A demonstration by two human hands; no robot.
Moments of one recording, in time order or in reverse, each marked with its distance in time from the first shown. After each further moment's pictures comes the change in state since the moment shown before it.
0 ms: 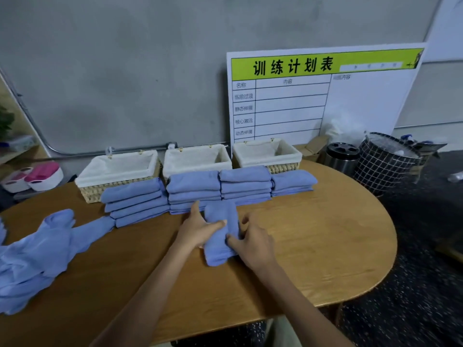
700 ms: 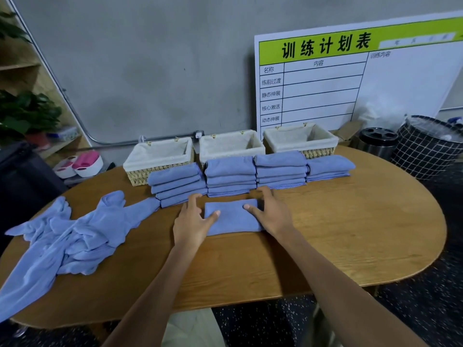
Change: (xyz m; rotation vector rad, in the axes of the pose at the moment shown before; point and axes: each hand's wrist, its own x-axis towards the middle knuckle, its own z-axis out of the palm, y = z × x) left_hand -0.029 -0.079 -0.066 0.321 0.414 0.166; right_hand 0.035 -0.030 0.028 -0.033 -0.050 -0.073
